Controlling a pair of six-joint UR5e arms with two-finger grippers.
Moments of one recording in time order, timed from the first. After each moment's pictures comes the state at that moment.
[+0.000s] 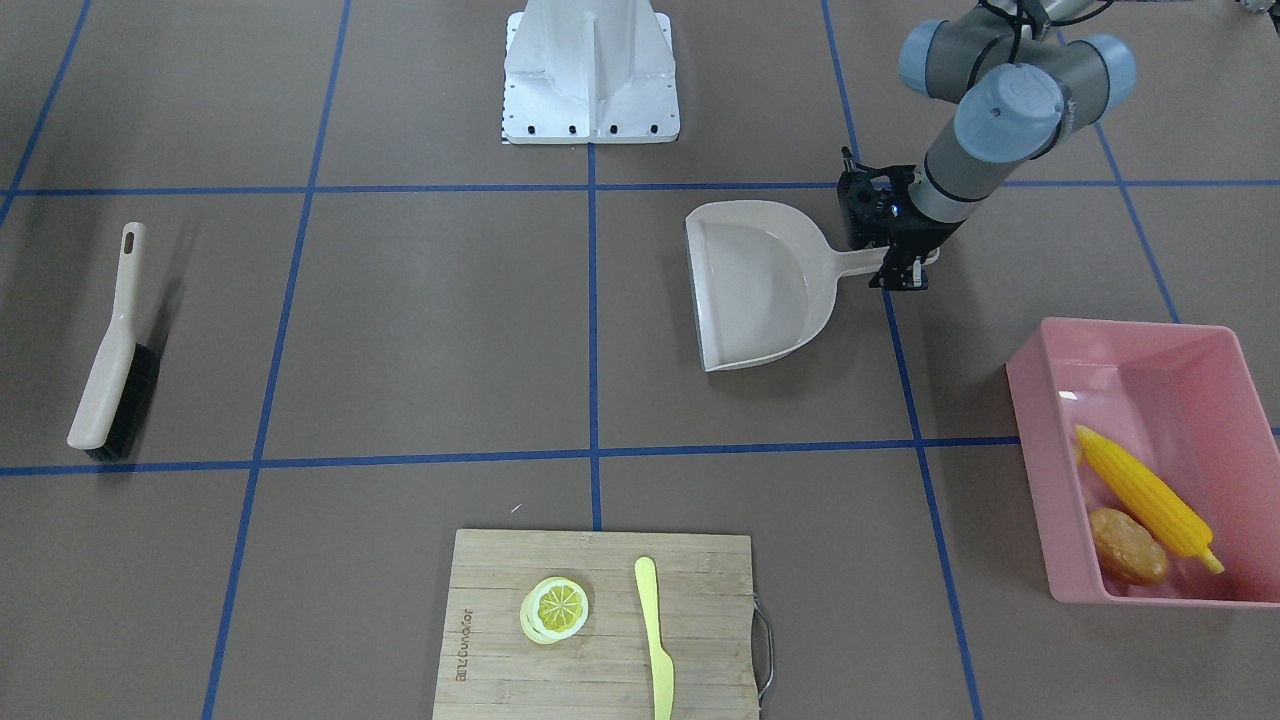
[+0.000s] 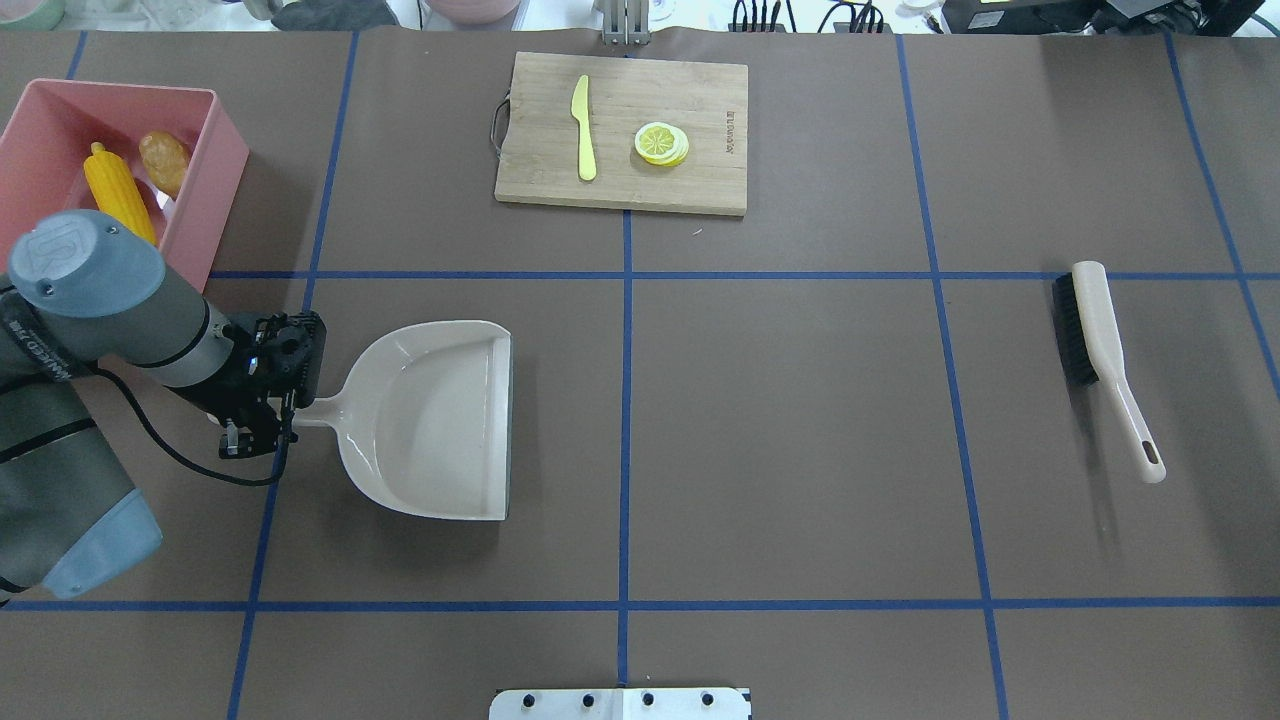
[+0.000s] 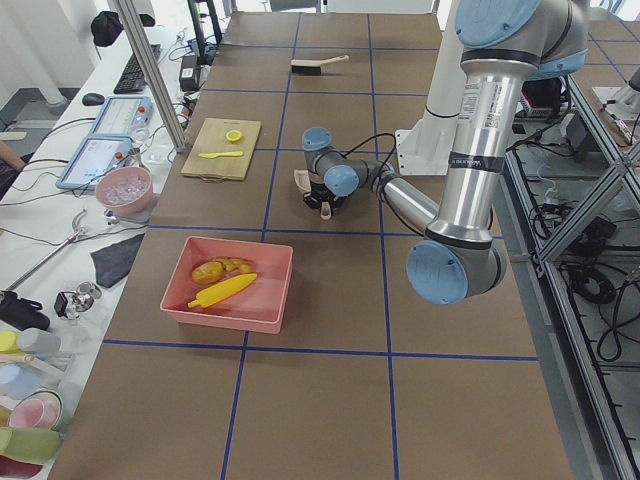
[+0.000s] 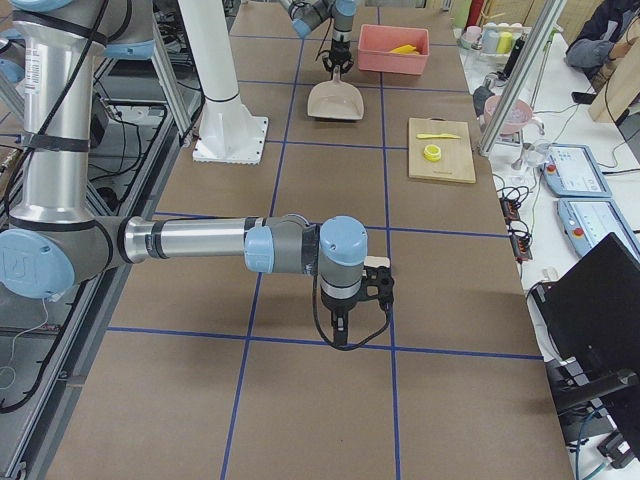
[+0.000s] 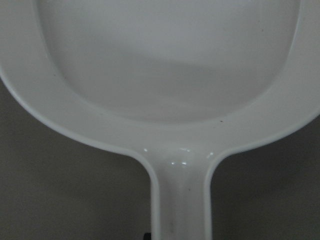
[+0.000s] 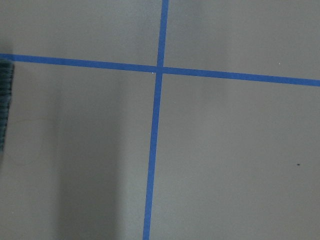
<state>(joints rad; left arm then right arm) -0.69 -1.74 -1.87 -1.75 -2.13 0.50 1.59 -1.71 1.79 -1.64 2.30 -0.07</state>
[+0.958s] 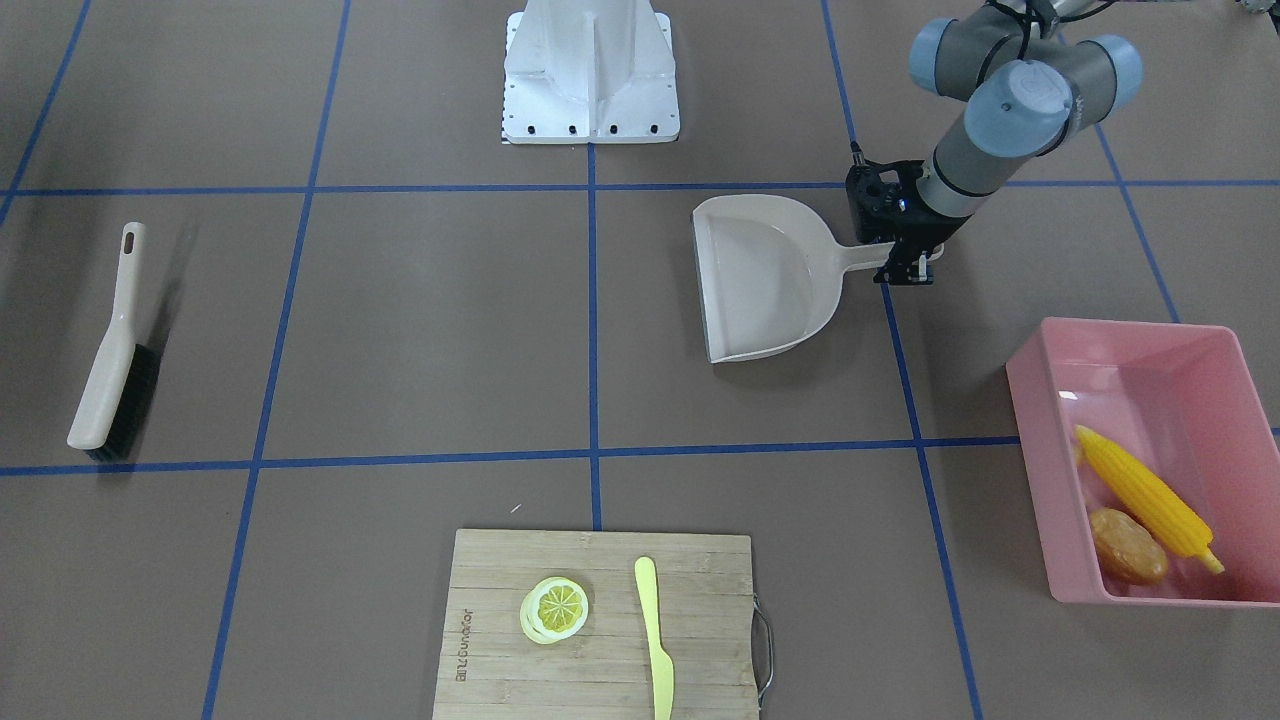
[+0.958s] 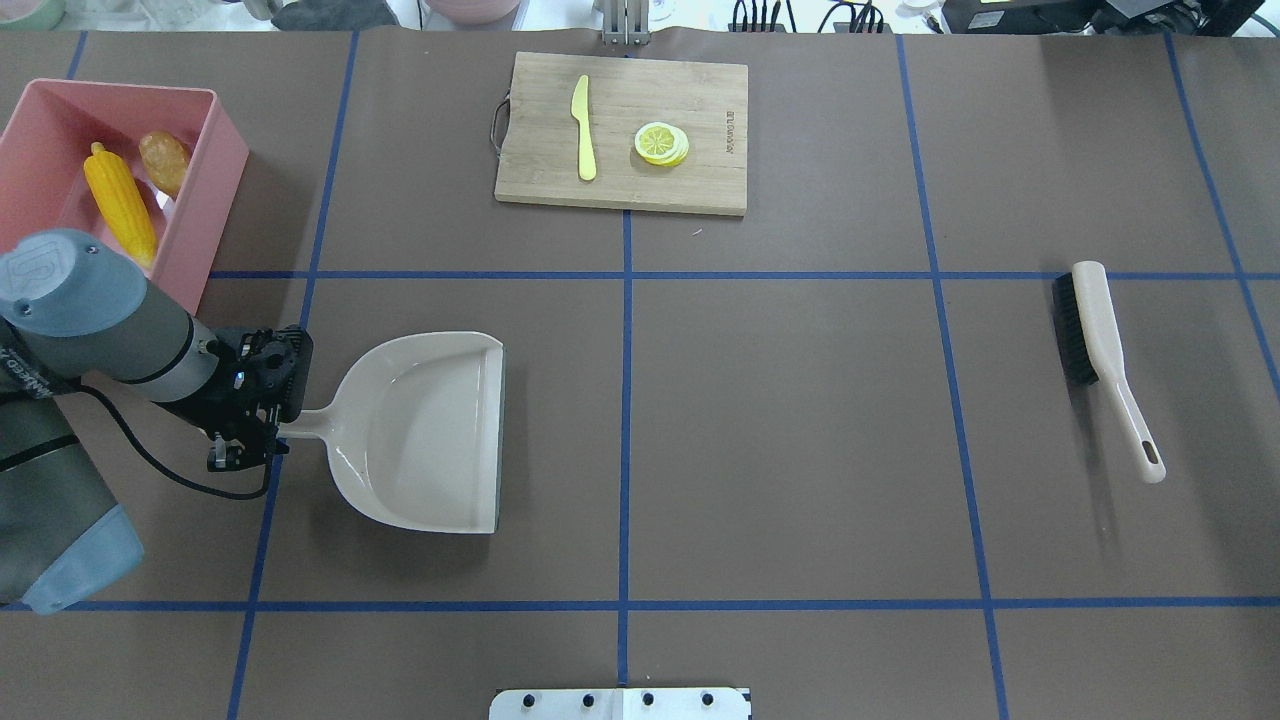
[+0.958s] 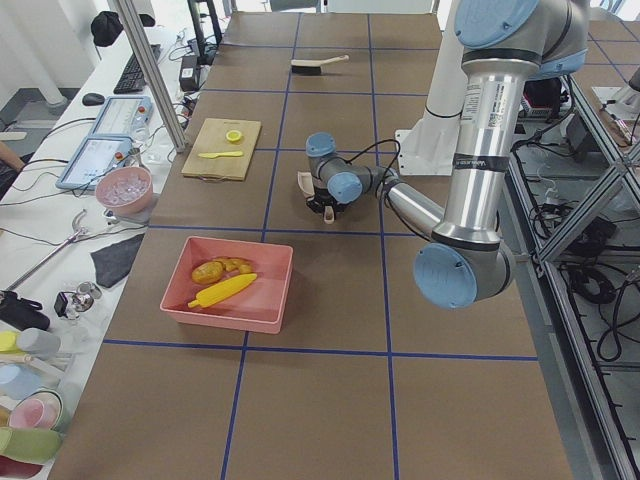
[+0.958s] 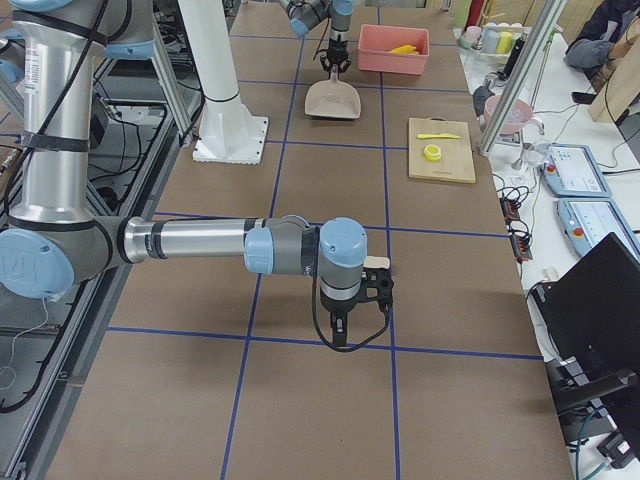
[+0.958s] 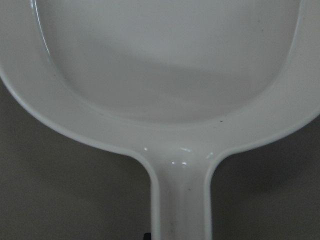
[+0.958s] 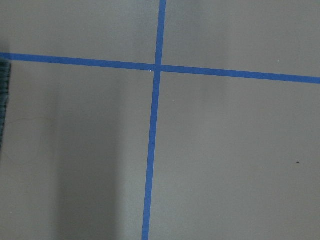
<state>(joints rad) -0.69 -1.70 -1.88 -1.81 -2.13 0.49 1.59 -1.71 1.78 -1.64 2.30 -0.07</state>
